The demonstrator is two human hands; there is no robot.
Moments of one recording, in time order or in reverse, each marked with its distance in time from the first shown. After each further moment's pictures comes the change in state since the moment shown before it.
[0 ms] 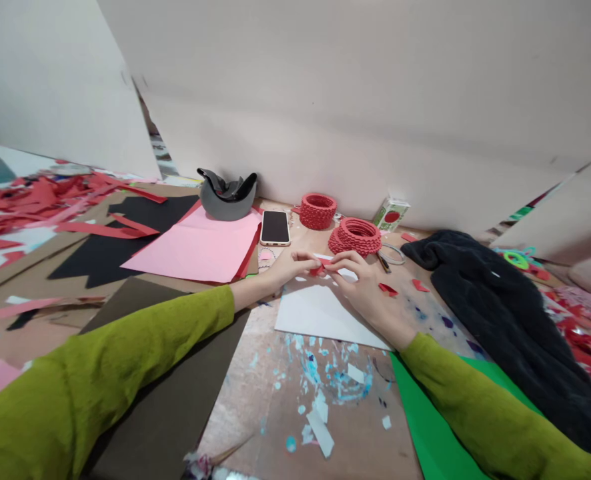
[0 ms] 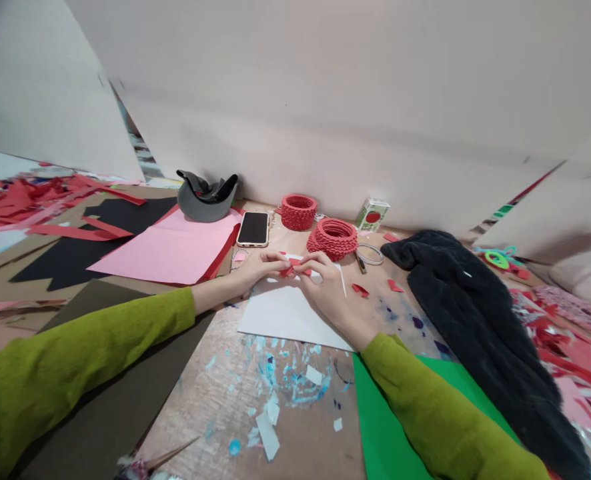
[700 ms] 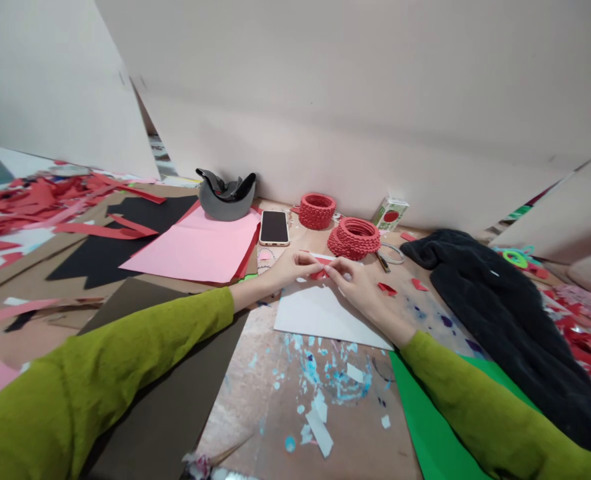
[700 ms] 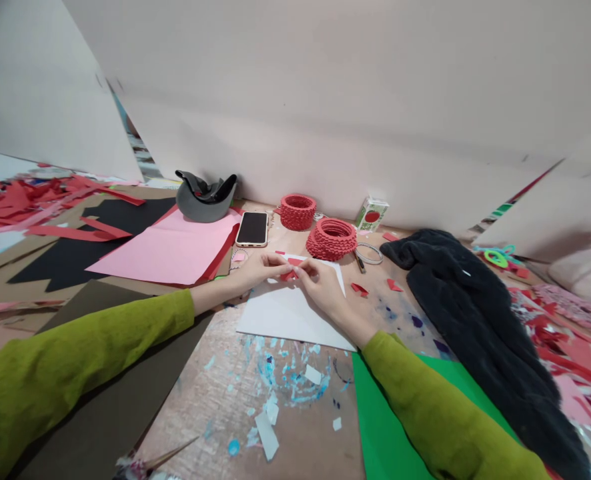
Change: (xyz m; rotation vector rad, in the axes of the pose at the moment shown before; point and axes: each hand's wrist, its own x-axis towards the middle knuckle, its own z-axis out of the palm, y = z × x) left_hand -0.001 0.002 0.002 0.166 -0.069 0.049; right_hand 0.004 0.002 0.001 0.011 -0.183 0.224
